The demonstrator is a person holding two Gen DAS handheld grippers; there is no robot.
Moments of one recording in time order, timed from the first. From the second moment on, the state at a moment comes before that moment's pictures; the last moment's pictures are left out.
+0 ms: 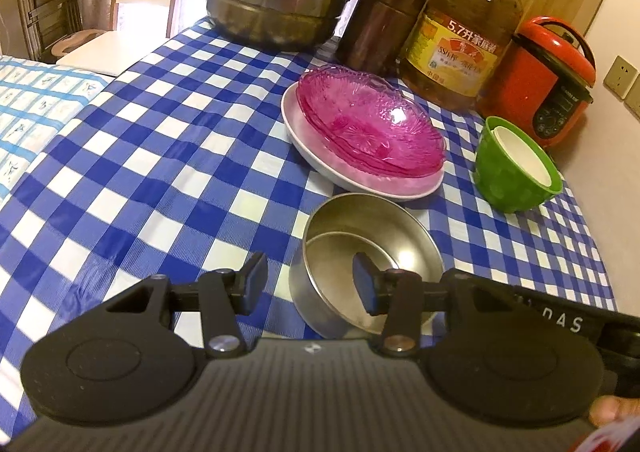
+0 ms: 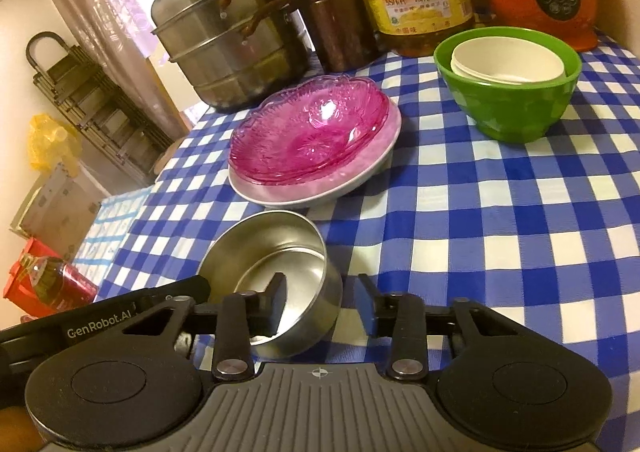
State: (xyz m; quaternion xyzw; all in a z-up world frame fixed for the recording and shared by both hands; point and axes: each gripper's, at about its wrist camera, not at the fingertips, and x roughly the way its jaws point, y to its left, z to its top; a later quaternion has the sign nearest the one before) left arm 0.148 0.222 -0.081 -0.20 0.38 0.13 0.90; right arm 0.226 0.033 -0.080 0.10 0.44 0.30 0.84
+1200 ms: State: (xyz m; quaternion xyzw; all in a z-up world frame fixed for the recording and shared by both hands) left arm 0.157 0.211 -0.089 -0.17 0.38 0.14 0.90; right arm 0.228 0.031 -0.088 0.12 0.44 0.30 0.84
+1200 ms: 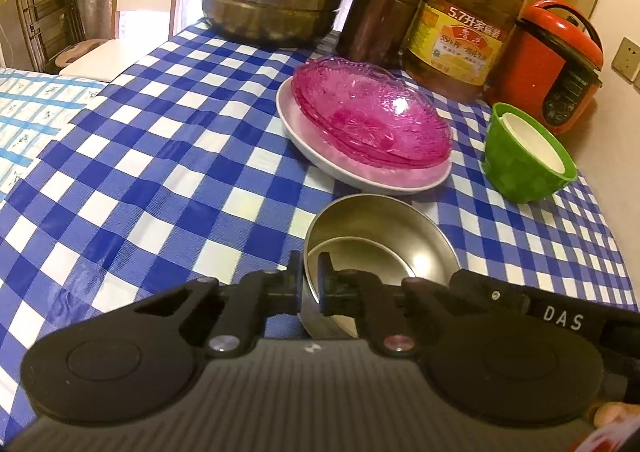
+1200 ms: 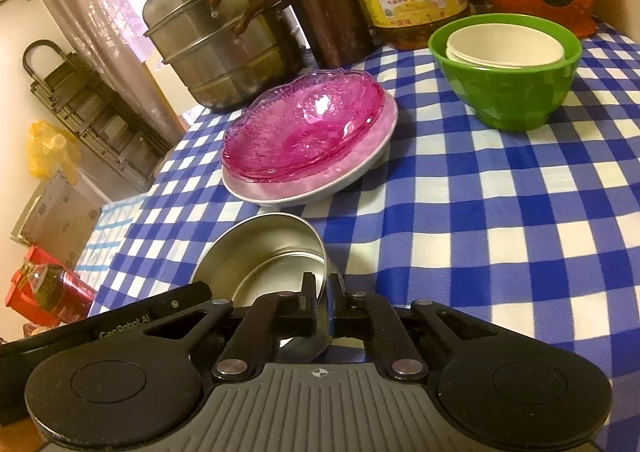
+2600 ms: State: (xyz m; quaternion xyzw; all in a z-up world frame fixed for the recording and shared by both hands) left arm 0.155 0.060 -0.018 -0.15 0.36 0.02 0.92; right arm 0.197 -0.136 -0.017 0.17 0.39 0.21 0.88
